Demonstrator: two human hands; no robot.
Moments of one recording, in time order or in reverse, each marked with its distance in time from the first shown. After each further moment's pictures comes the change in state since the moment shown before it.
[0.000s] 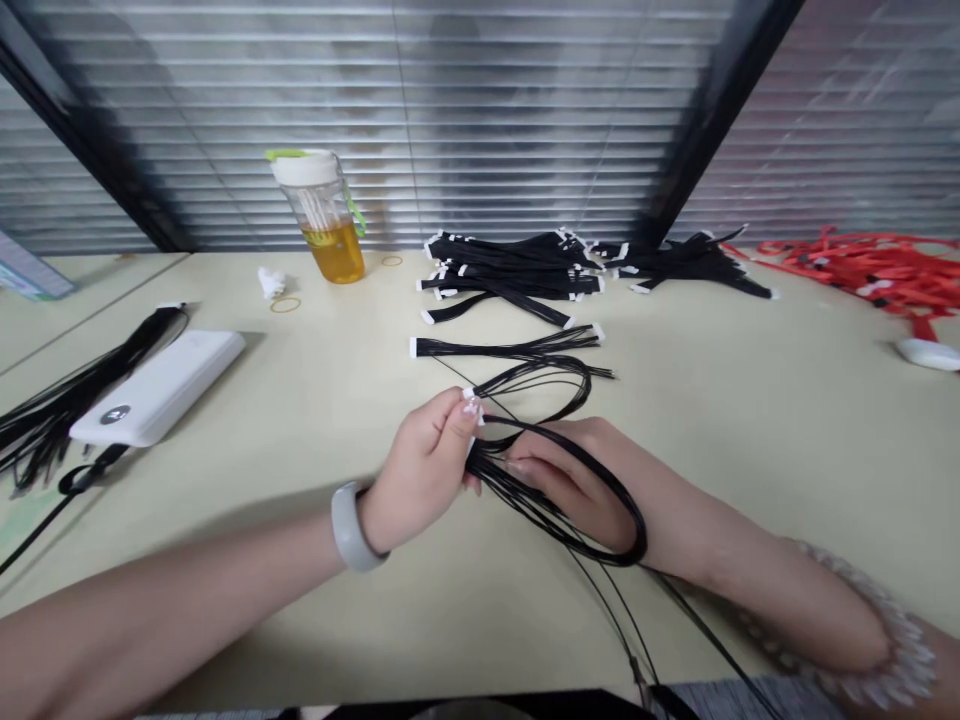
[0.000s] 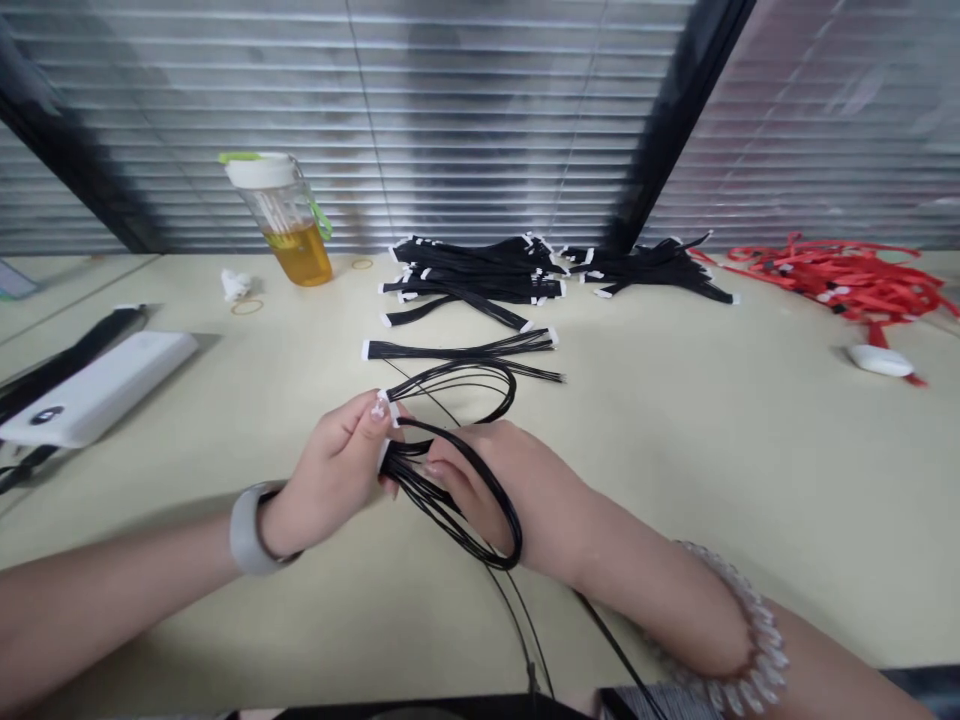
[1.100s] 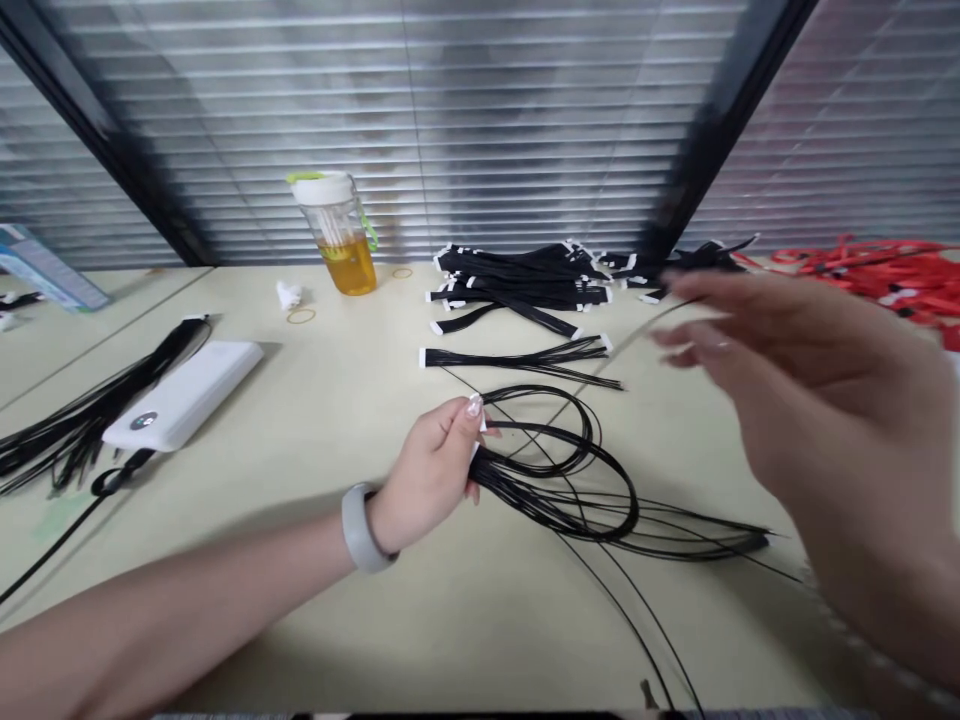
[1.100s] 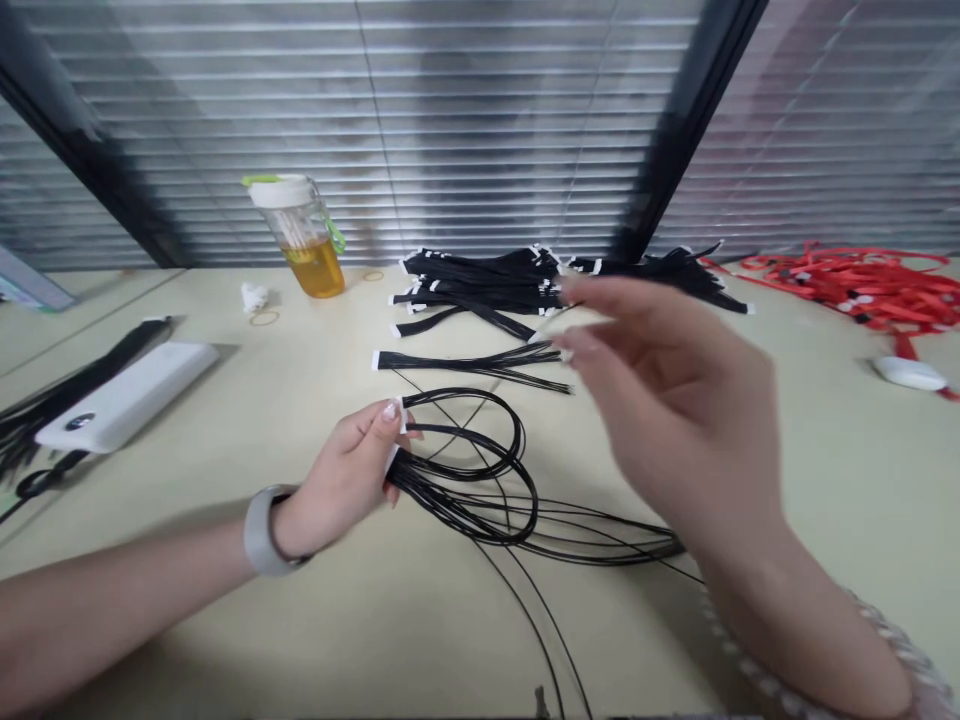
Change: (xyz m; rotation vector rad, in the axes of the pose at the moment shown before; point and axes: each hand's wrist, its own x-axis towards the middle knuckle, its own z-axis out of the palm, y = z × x) left_hand 0.004 0.002 0.001 -0.030 0.045 -0.134; right_hand -0.010 -0.001 -0.045 0.140 1.036 0.045
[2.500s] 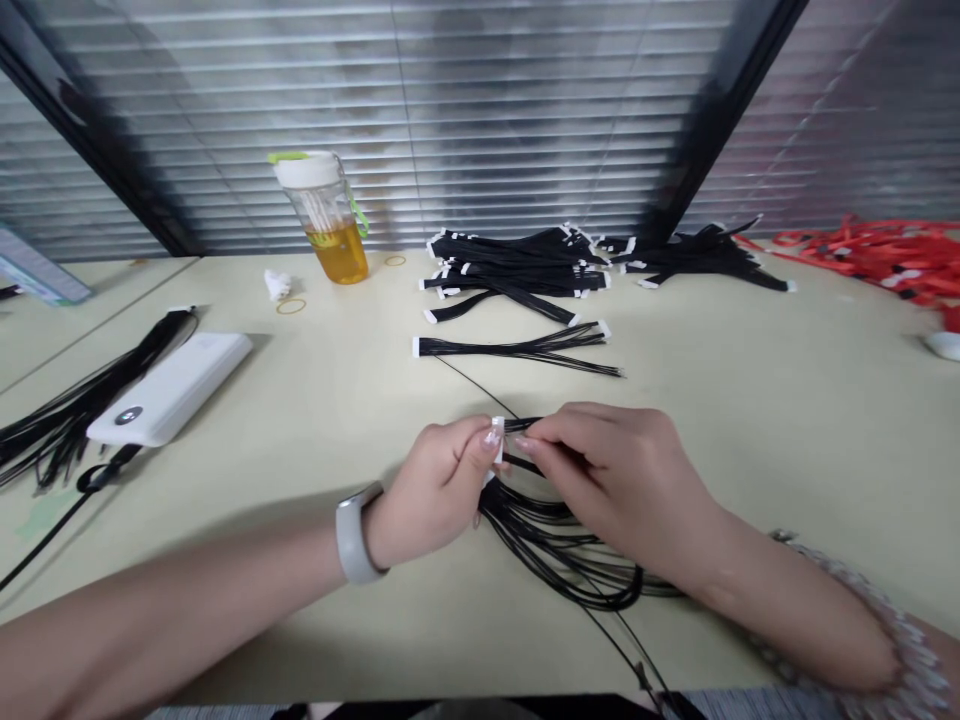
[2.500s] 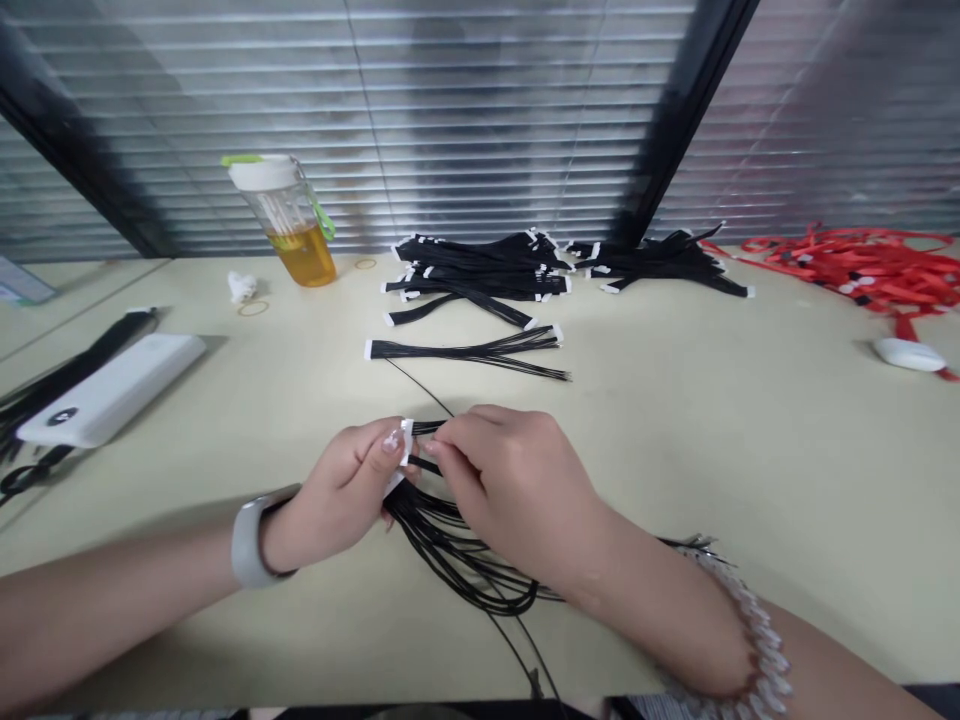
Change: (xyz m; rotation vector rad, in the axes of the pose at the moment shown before) left_hand -0.012 0.001 -0.003 0.253 -0.198 0.262; right_hand -0.041 0.007 0.032 -0.244 -0.587 -0.307
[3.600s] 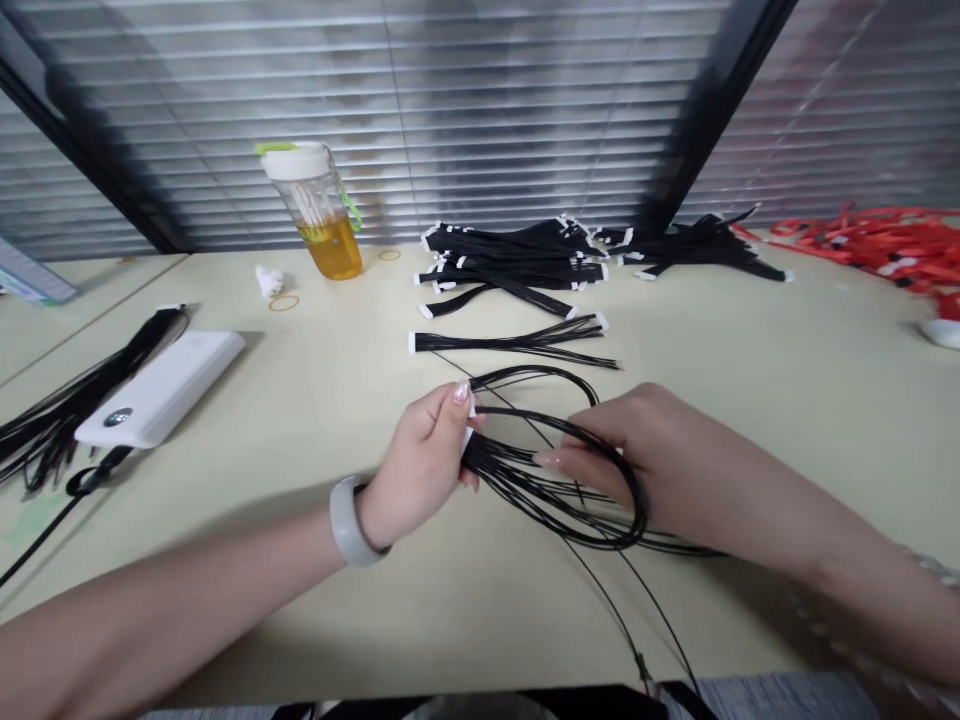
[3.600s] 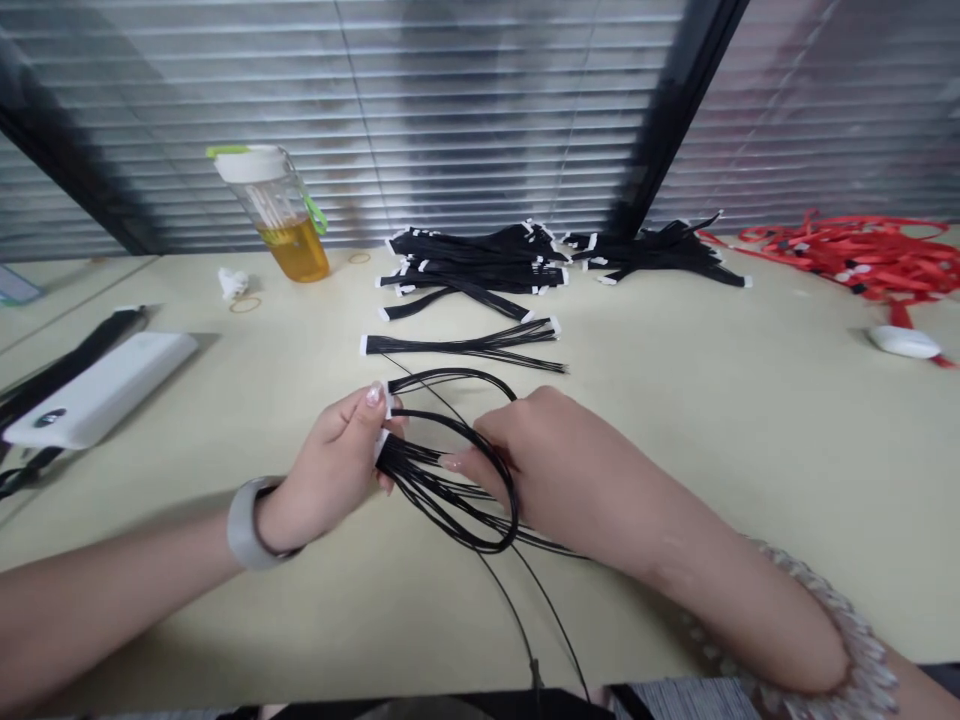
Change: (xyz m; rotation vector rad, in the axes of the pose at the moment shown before) left_hand 0.010 -0.012 0.003 -0.314 0.204 -0.256; right_hand 0.007 0.009 -0.034 -0.050 -0.475 0.207
